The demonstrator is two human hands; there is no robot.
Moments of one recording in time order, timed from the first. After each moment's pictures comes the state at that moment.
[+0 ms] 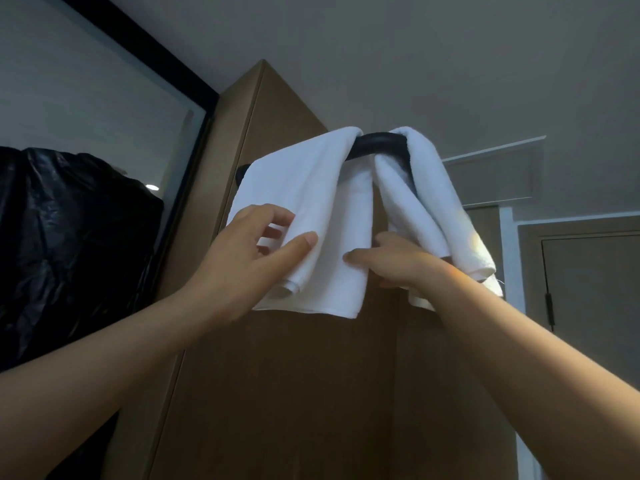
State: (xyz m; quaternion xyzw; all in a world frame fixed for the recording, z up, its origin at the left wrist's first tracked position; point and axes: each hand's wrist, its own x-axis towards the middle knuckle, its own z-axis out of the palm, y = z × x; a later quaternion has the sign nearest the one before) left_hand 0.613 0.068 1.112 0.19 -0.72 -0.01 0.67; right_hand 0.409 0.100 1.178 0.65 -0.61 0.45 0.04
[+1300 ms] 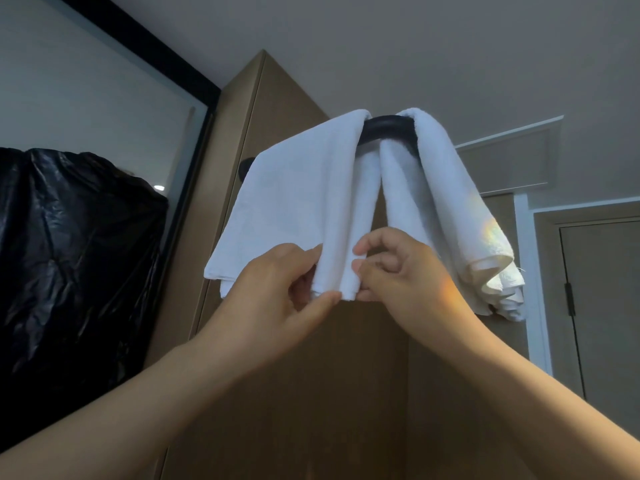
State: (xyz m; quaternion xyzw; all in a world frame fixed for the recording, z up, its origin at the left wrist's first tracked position) left_hand 0.591 0.073 1.081 0.15 -0.76 0.20 0.60; right_hand 0.415 0.119 1.112 0.72 -0.40 0.57 0.07
